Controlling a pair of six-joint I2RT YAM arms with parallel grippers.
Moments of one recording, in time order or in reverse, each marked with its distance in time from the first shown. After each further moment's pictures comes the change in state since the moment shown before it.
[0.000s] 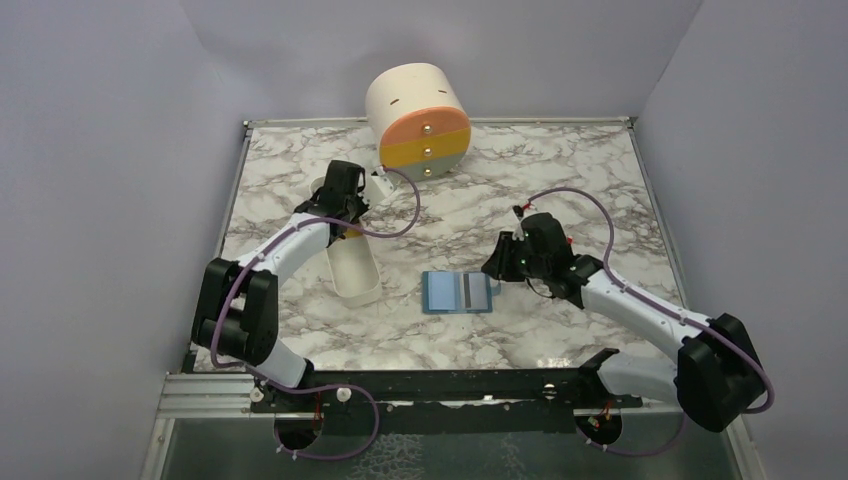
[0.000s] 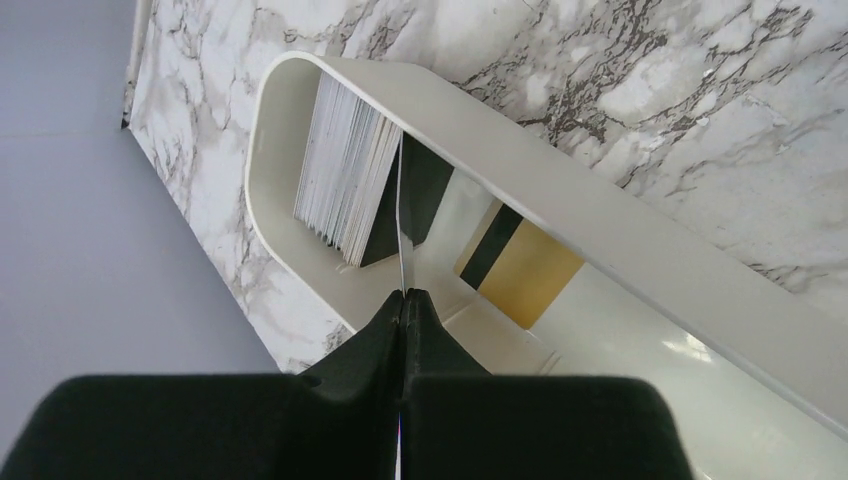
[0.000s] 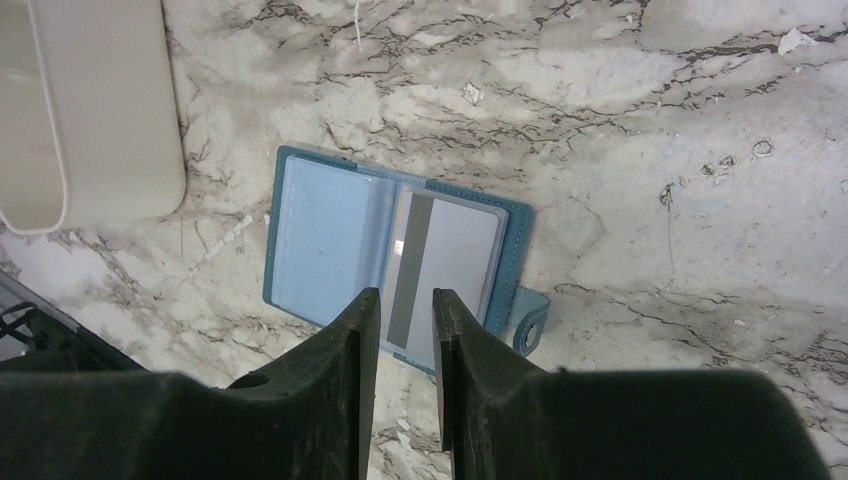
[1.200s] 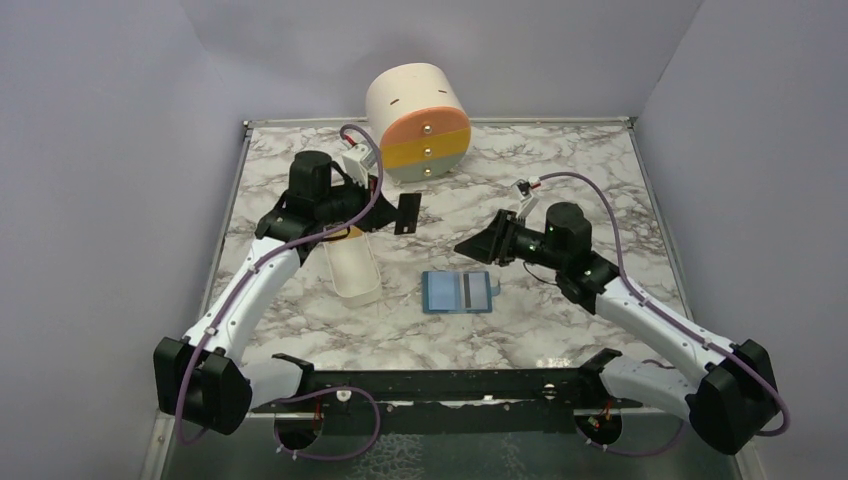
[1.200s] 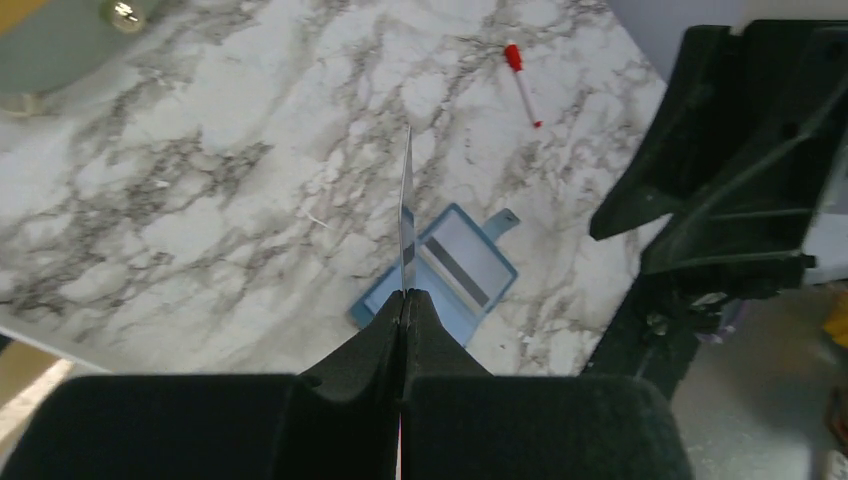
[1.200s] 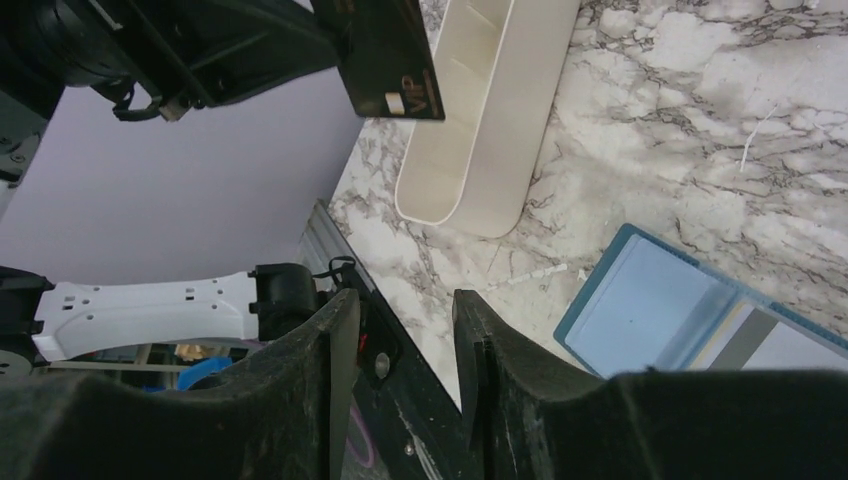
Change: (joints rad) left arm 0.004 -0.336 0.082 -0.128 0.813 -0.883; right arm 0.000 -0.142 0.032 0.303 -0.379 0.223
